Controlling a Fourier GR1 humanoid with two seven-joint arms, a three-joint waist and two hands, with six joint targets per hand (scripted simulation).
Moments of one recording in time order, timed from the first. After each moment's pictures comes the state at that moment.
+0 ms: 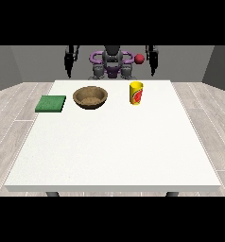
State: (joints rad) left arm -0.06 0.10 -0.04 -1.55 -0.01 0.02 0.02; right arm 0.01 -0.11 0.02 -1.55 0.00 0.01 0.00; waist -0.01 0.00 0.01
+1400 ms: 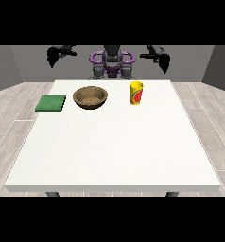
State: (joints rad) left arm -0.15 0.15 0.20 -1.48 0.16 -0.09 -0.23; right arm -0.04 -0.22 -0.21 -1.60 -0.22 0.22 -0.10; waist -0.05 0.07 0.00
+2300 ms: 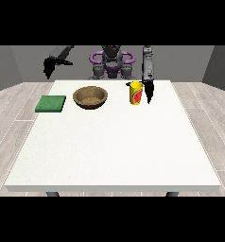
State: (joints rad) left arm -0.36 0.06 0.21 -0.89 0.02 0.05 -0.73; right arm -0.13 -0.24 -0.24 -1.45 -0.20 0.30 -0.26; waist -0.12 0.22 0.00
